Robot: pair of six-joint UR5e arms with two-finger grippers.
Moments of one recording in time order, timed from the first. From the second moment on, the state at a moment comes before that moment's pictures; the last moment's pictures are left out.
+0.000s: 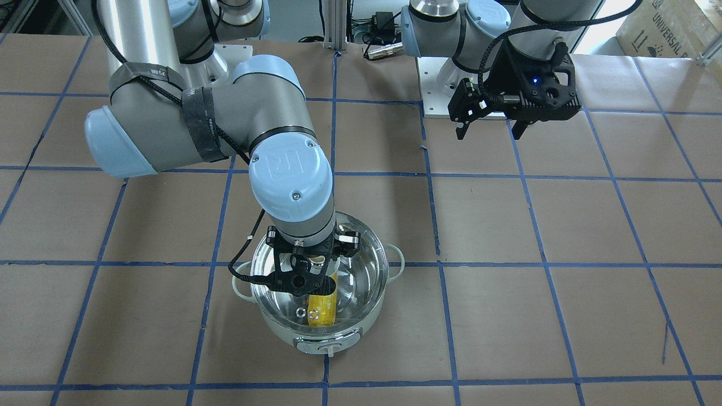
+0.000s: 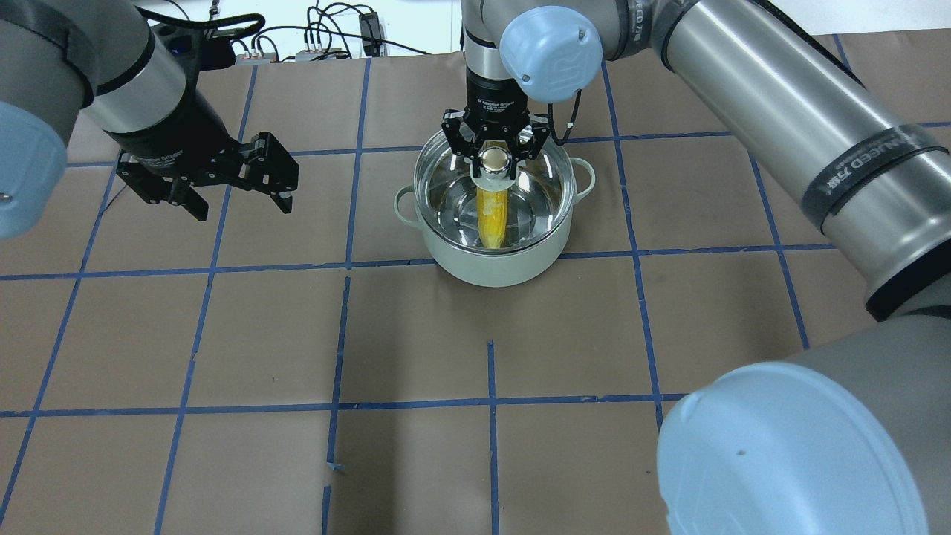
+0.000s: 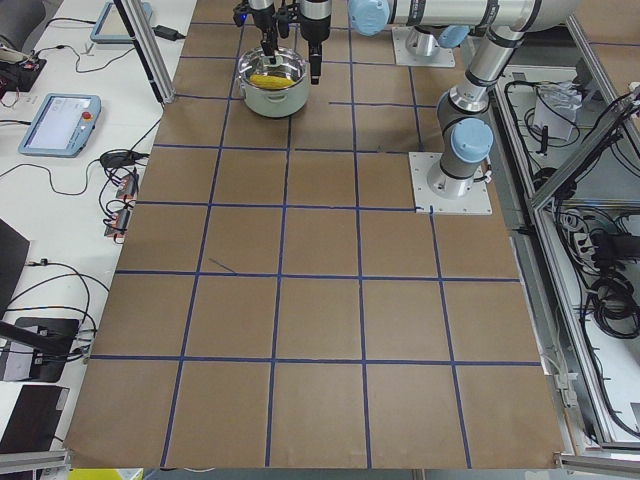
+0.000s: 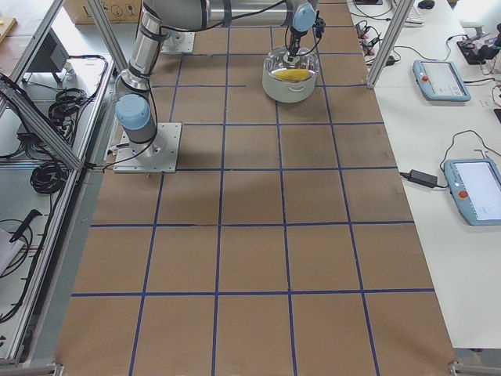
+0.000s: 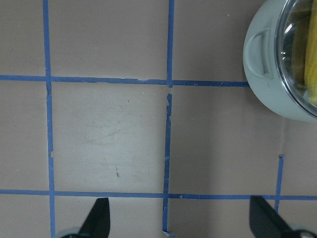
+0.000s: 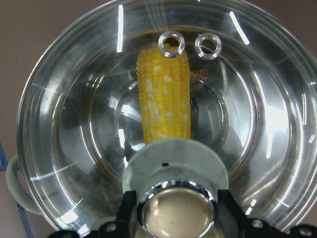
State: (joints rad) left arm -1.55 -1.49 -1.66 -1.55 1.56 -0.02; right arm 1.88 -1.01 1.17 -1.62 -1.48 0.39
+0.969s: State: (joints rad) left arm -1.55 -1.50 -1.66 -1.54 1.55 -0.03; right arm 1.86 -1.00 1.16 -1.68 -1.48 0.32
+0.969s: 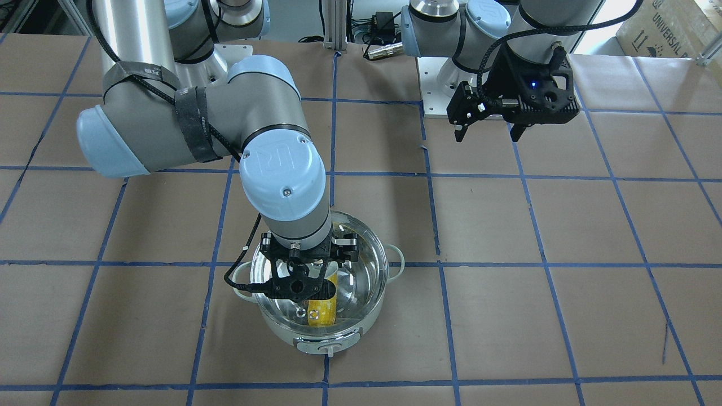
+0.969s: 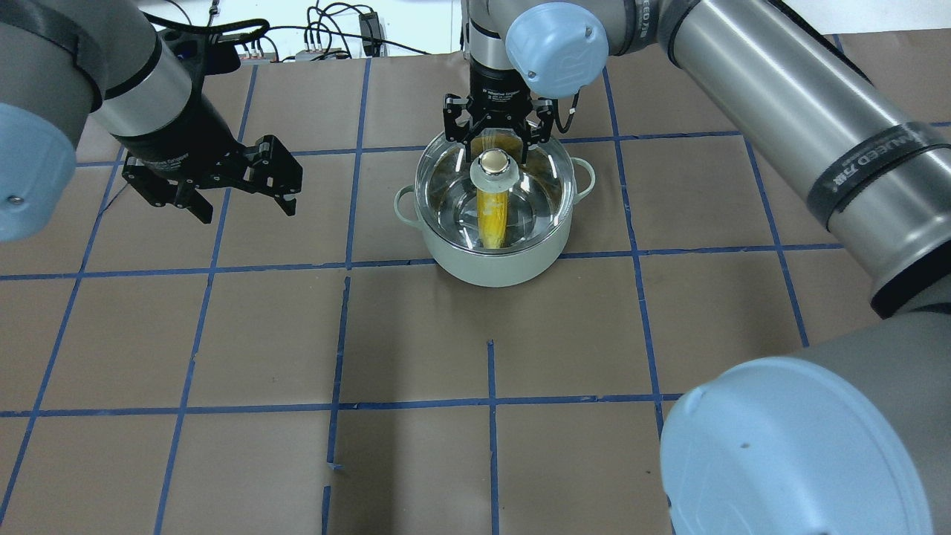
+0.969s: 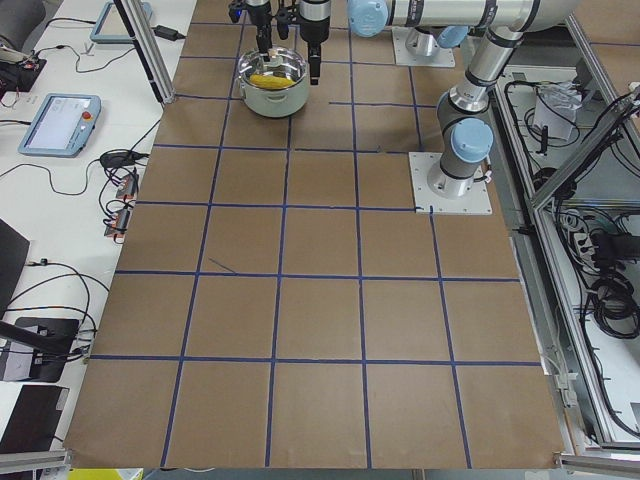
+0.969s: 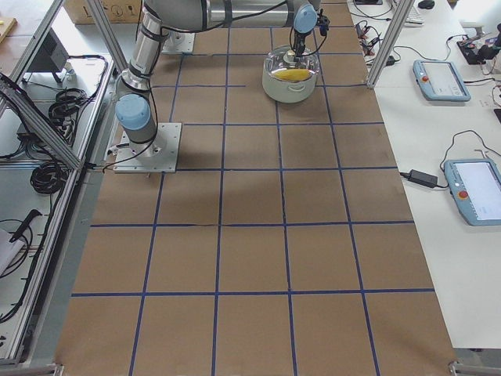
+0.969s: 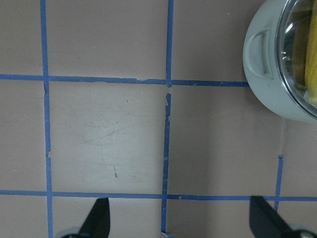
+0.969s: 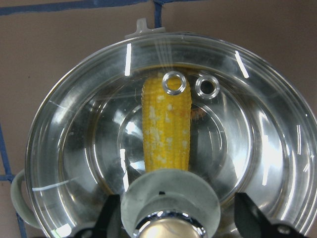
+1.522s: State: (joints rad) left arm -1.55 -1.51 -1.66 -1.54 1.55 -0.03; right arm 1.86 -0.97 1.16 -1.69 -1.48 0.37
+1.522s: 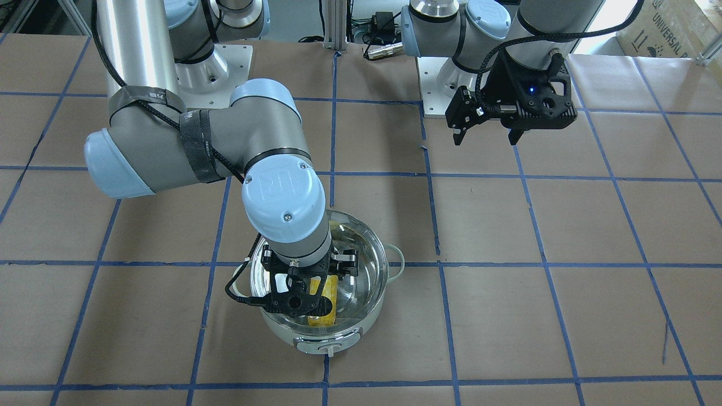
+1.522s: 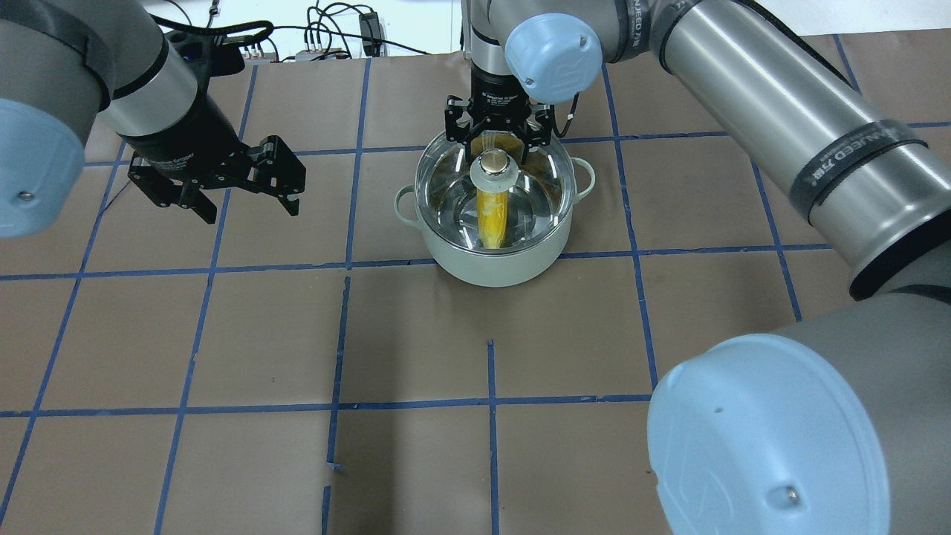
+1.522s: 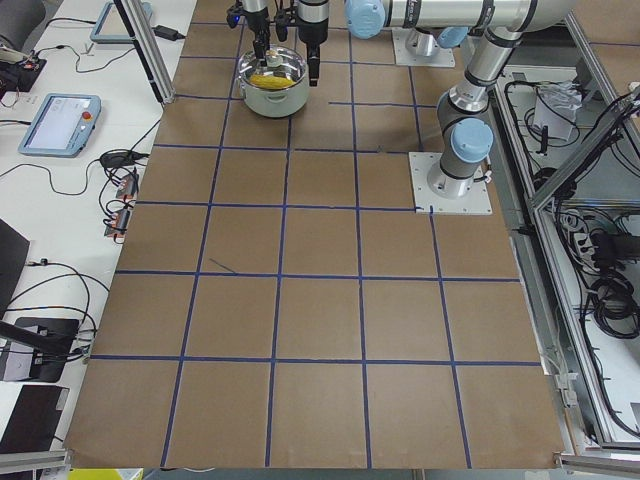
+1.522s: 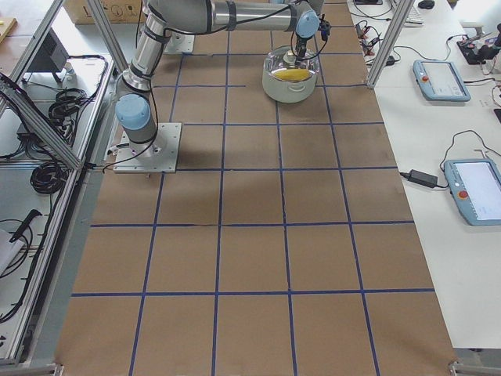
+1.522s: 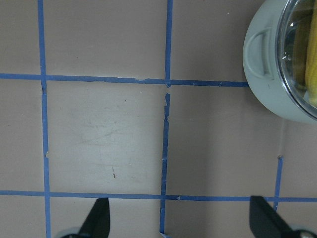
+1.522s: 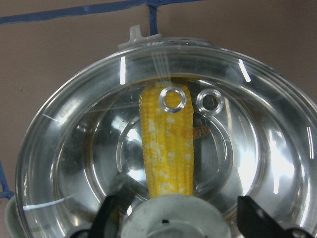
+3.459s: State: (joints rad) left arm -1.55 -1.51 -1.66 -1.51 1.48 -0.02; right arm 1.66 -1.33 1.21 -1.33 -1.59 -0.04
